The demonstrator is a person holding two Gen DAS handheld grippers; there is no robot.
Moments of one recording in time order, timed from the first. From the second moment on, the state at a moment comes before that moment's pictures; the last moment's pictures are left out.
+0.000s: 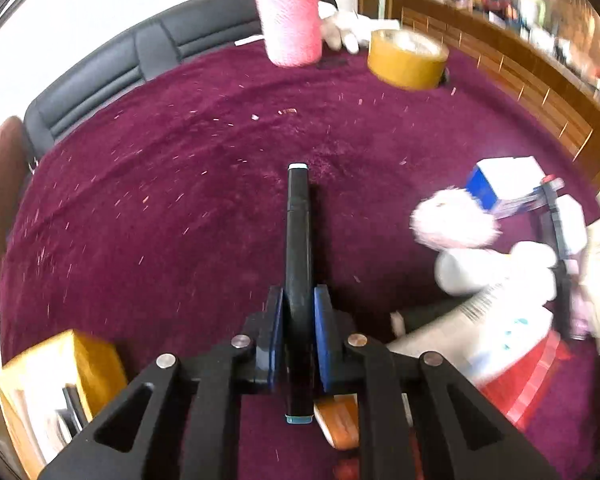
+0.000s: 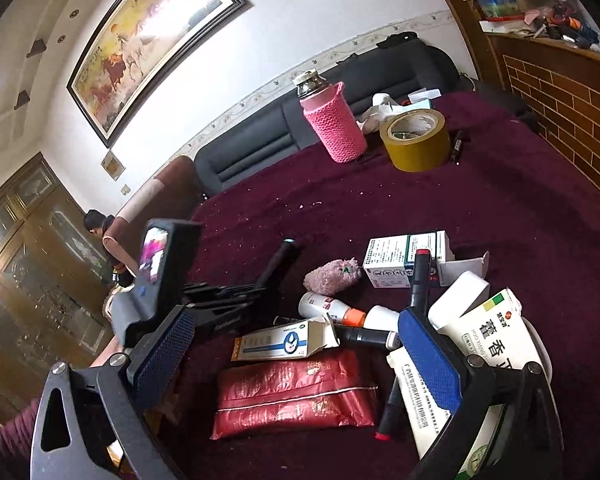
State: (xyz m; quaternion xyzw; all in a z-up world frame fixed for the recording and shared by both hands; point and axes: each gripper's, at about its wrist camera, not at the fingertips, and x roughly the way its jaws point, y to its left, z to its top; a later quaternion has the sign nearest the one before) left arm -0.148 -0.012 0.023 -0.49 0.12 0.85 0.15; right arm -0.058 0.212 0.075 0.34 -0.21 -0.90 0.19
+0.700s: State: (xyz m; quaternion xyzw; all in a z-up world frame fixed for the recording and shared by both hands) left arm 0.071 -0.182 0.117 -0.36 -0.06 0.92 0.15; right arm -0.128 0.081 0.036 0.53 -0.15 -0.76 0.33
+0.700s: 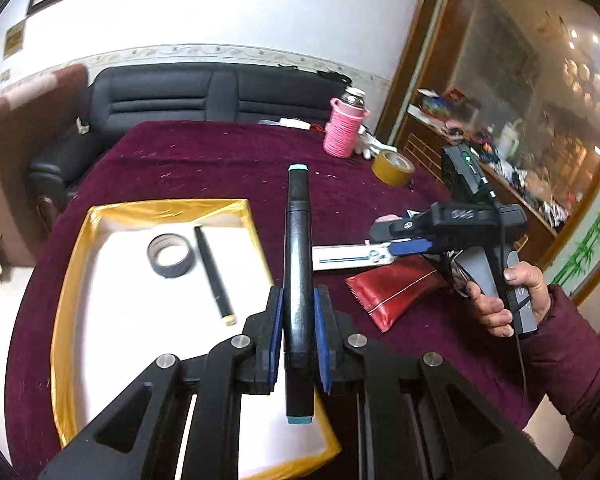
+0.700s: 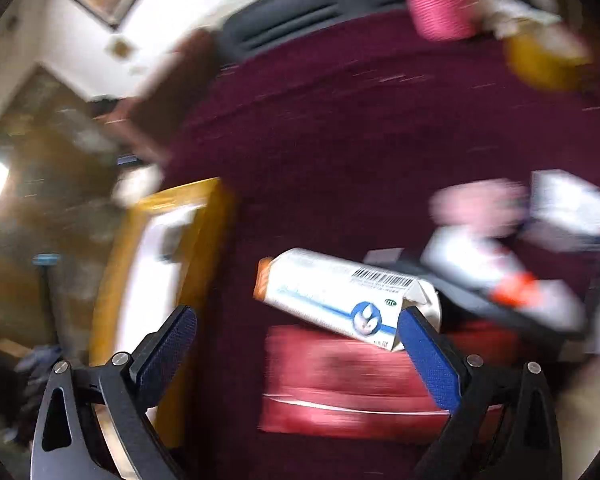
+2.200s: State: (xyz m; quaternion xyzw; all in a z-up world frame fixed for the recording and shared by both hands) left arm 0.116 -0.263 0.101 -0.38 -0.13 0.92 0.04; right arm -0.110 0.024 0.050 0.48 0.06 -0.84 0.25
